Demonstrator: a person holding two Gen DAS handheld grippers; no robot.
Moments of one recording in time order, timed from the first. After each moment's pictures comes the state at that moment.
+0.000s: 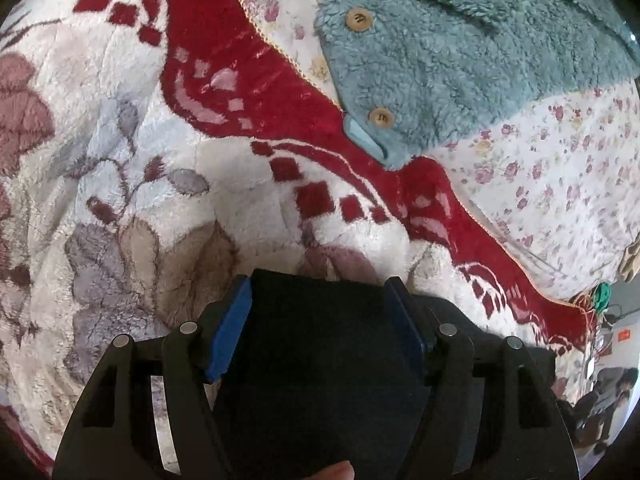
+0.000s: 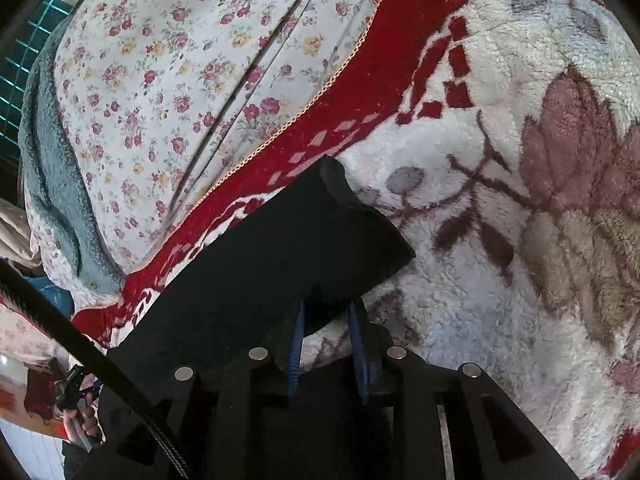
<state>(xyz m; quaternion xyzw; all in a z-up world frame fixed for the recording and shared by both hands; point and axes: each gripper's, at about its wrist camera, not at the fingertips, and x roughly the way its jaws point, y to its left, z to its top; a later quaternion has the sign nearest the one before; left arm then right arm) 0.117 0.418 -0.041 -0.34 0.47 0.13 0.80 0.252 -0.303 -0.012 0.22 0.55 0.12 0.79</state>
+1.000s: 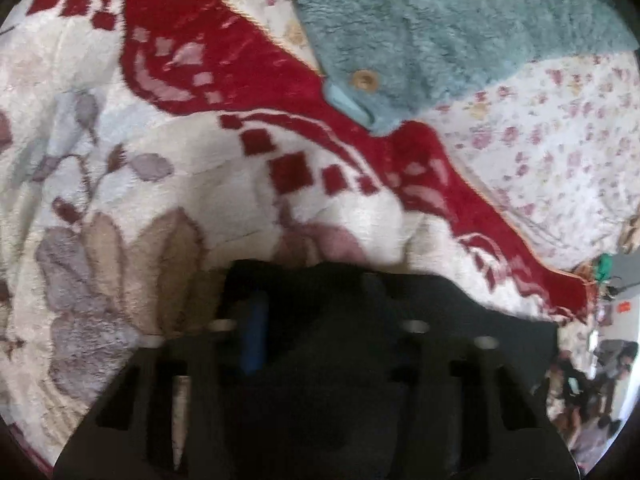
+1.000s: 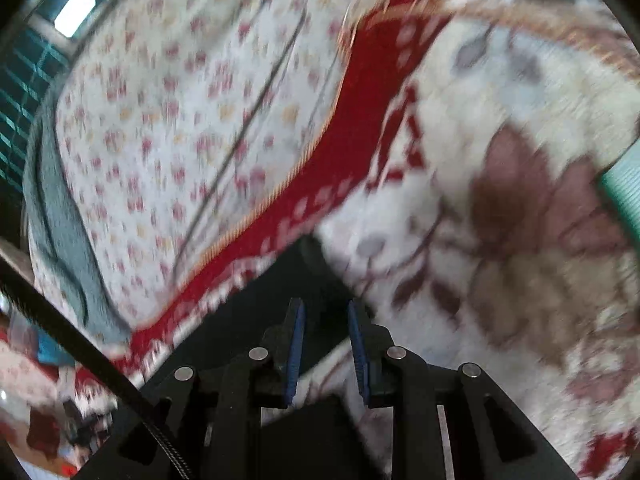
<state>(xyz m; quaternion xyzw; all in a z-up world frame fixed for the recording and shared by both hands) 0.136 0.404 -0.052 -0.32 0.52 0.11 0.79 0.244 -0.342 0.022 0.27 0.46 0.06 0.84</state>
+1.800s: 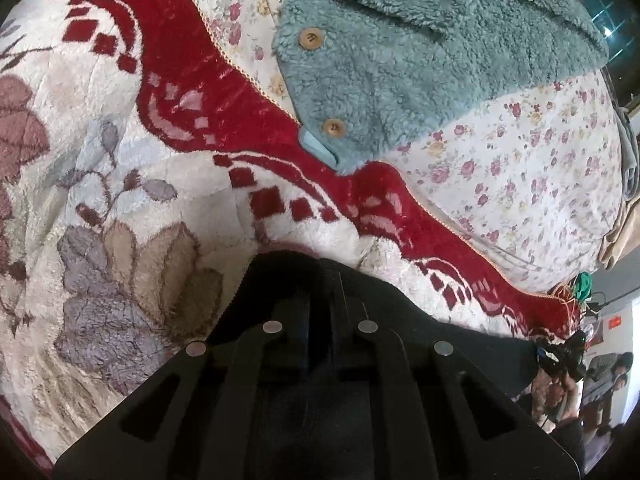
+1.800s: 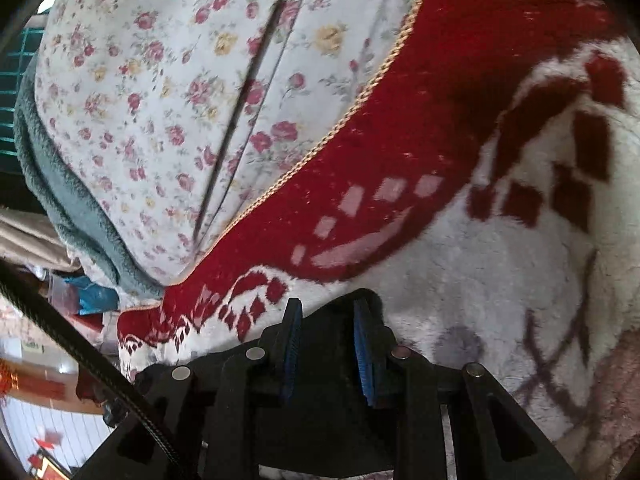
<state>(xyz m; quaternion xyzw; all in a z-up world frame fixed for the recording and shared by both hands) 0.112 0.393 -0.014 -0.34 0.44 0.10 0.83 0.383 -0.308 -0.034 0.27 0.61 0.22 0.71</state>
